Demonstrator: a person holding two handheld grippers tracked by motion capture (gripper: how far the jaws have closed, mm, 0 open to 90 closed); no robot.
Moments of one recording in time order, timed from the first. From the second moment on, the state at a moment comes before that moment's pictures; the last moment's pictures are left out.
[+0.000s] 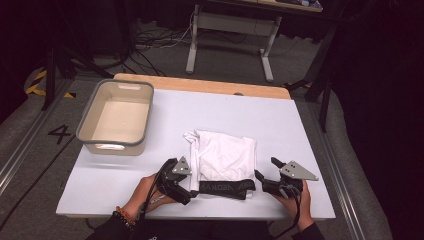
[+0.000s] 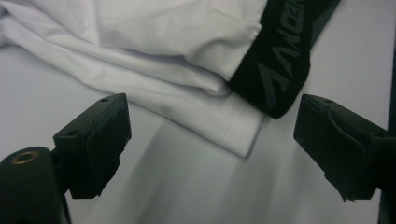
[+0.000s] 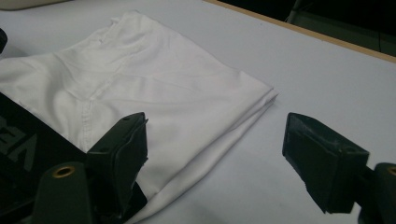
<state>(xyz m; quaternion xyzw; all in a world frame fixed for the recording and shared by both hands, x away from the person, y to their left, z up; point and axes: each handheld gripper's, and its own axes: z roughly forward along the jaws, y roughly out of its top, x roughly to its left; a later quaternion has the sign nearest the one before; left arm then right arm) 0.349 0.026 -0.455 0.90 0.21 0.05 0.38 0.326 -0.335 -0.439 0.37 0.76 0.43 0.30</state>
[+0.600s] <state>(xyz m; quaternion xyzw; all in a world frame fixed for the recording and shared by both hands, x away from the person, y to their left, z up) 0.354 -0.006 -0.459 0.91 0.20 0.07 0.35 0.327 -0.336 -0.443 0.38 0.76 0.43 0.31</state>
